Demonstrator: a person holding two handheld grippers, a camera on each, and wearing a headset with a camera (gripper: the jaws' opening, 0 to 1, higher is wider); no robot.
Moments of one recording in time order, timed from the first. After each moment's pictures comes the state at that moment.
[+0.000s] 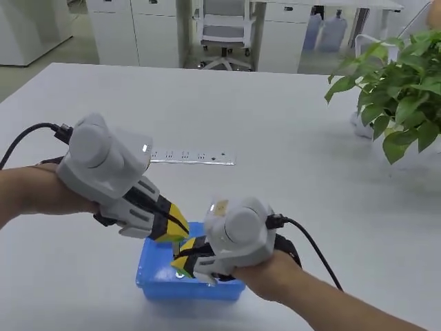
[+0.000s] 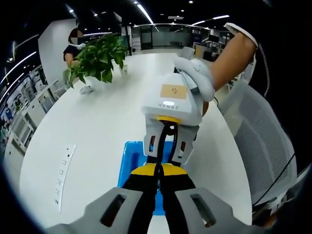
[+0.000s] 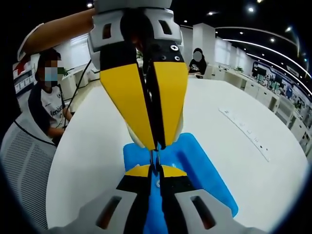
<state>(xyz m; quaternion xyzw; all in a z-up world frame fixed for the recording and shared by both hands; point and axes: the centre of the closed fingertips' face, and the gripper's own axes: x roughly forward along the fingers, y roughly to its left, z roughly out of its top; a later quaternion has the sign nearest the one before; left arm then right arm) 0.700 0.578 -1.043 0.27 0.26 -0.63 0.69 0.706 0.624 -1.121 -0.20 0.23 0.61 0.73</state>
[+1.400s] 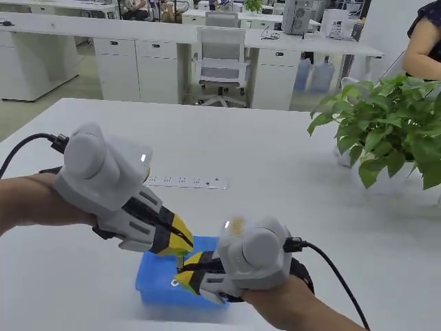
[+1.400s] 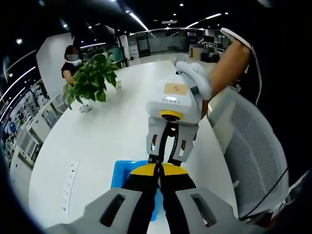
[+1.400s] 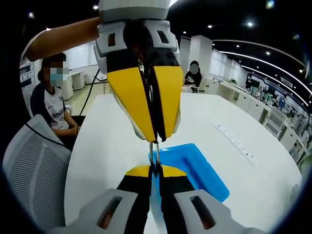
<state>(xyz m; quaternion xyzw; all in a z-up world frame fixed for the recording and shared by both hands) 0.640 0.555 -0.998 0.28 0.21 -0.63 0.69 0.652 0.596 -1.072 -0.21 0.18 0.59 0.76</state>
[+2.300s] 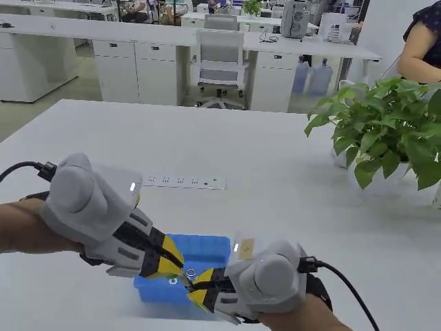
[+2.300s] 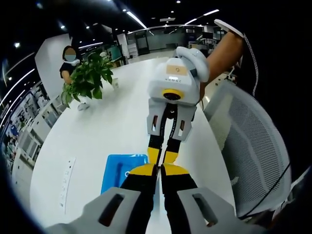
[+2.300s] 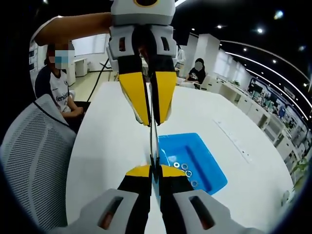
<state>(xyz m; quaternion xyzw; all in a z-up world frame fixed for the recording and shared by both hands) 0.621 0.562 -1.016 0.30 0.21 -0.62 0.69 0.633 0.572 -1.080 -0.26 0.17 0.59 0.74</state>
